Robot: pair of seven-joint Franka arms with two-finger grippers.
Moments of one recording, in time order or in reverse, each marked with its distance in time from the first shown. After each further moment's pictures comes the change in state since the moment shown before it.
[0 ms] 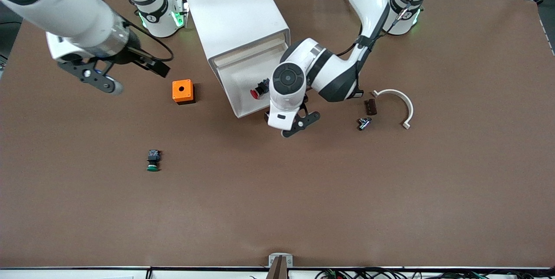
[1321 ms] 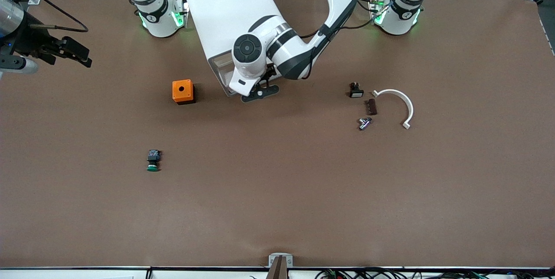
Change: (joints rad) left arm -0.050 0.025 -0.214 -0.003 0.000 0.018 0.012; right arm -0.290 -0.325 0.000 -0.431 -0.065 0.274 -0.672
